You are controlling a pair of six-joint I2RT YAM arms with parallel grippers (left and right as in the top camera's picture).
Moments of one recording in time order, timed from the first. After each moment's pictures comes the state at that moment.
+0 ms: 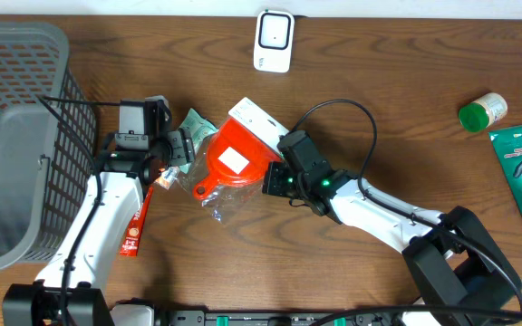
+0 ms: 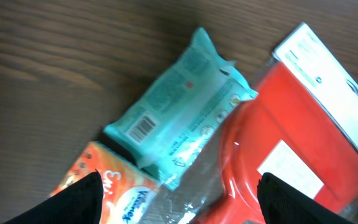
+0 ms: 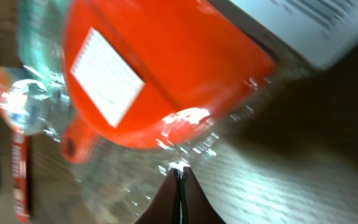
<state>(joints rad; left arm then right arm) -0.07 1.43 0.91 -0.38 0.13 -0.16 0.66 1.73 0.88 -0.11 -0.20 0.83</state>
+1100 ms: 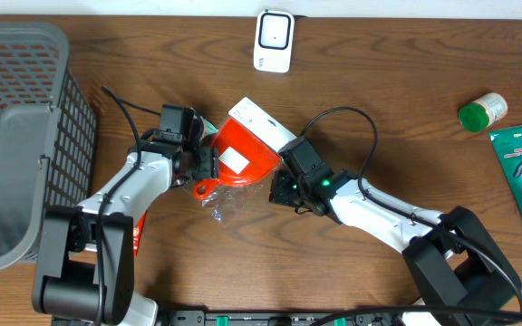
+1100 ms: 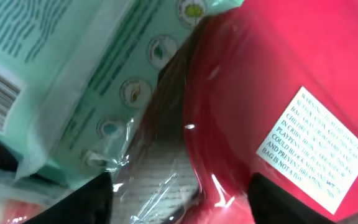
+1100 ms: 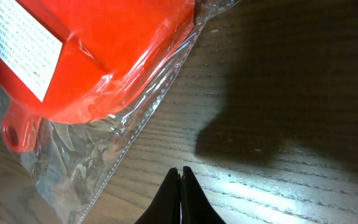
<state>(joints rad) -0.18 1.69 0.91 -0.34 0.18 -0.13 0.66 1.73 0.88 -0.25 -0.18 0.87</state>
